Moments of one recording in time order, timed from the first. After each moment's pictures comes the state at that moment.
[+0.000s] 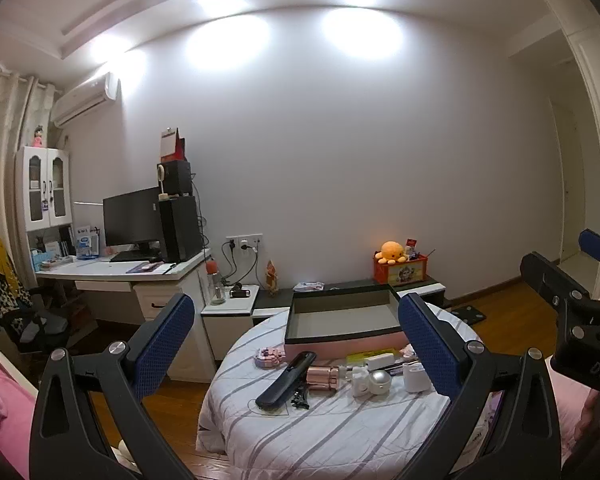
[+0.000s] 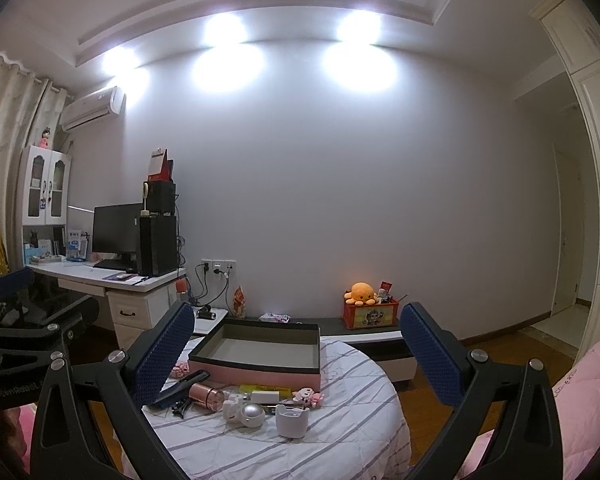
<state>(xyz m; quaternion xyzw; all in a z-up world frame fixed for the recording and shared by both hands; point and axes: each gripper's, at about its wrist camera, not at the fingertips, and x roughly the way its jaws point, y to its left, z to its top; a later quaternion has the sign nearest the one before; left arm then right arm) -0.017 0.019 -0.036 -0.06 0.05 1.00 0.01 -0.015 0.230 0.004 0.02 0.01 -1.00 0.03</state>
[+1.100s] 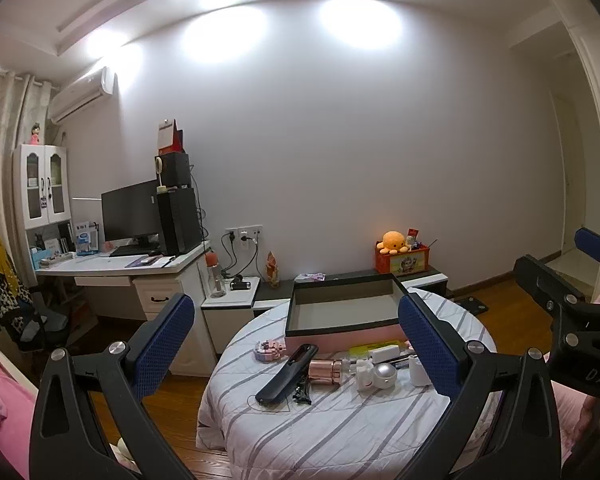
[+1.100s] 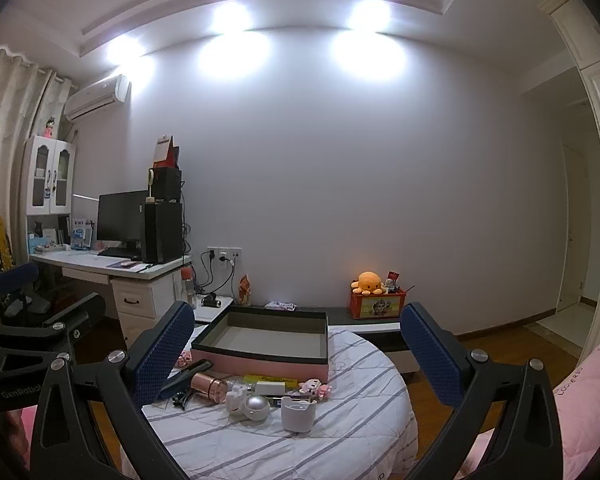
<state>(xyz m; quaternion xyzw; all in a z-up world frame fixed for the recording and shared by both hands) -0.034 0.018 -0.046 -0.08 0.06 1.00 0.01 -0.035 0.224 -0.007 0.04 0.02 -1.00 0.04</state>
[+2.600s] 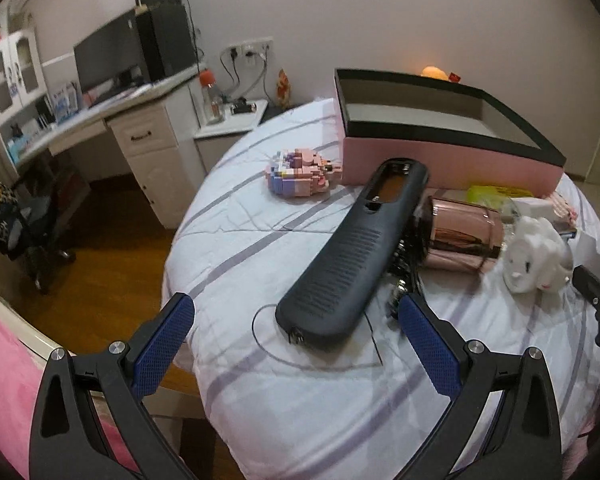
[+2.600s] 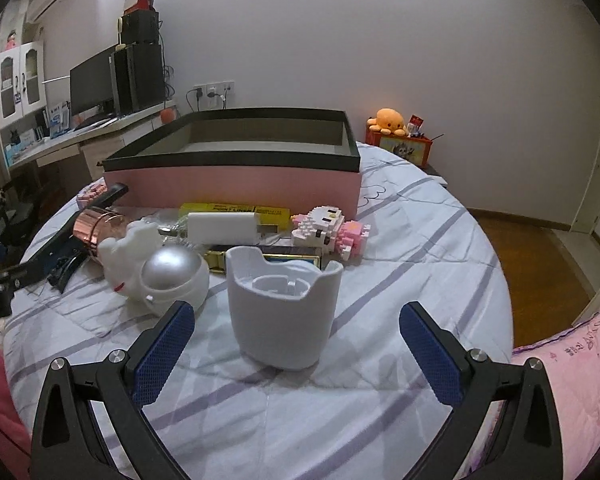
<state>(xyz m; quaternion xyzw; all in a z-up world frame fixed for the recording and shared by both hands) -0.259 -0.049 -0.239 -0.39 0.03 0.92 -0.01 -0.241 0.229 -0.203 0.33 0.03 -0.94 0.05</state>
